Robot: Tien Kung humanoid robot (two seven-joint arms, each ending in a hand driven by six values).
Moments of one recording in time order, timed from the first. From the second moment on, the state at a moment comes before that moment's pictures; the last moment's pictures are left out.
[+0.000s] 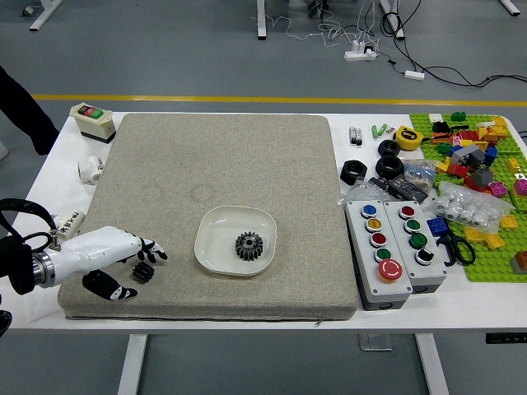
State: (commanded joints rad) left arm -0.22 0.54 -1.20 -1.44 2.27 -0.39 -0.33; right arm 0.00 -0.17 0.88 0.21 -1.14 -0.11 -0.10
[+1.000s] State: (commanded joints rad) left arm -0.23 0.54 -1.17 -1.41 2.27 -0.36 -0.32; right arm 0.00 -0.17 0.88 0.21 -1.13 -0.11 -0.10
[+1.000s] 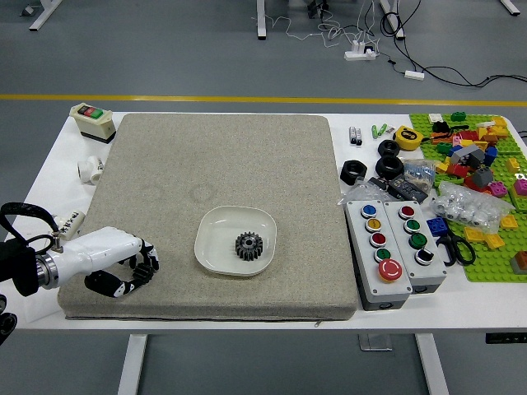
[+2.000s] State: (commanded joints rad) left arm -0.29 0.50 -1.16 -1.48 2.27 -0.23 -0.29; right arm -0.01 -0.17 0.87 0.22 -1.14 -0.11 -0.10
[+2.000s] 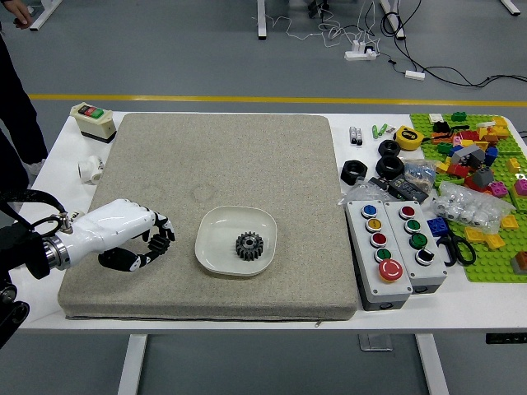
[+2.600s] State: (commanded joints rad) left arm -0.41 0.34 -1.05 -1.35 2.27 -0.08 -0.28; right arm 0.00 -0.17 0.87 0.22 -1.13 -0.10 -0.10
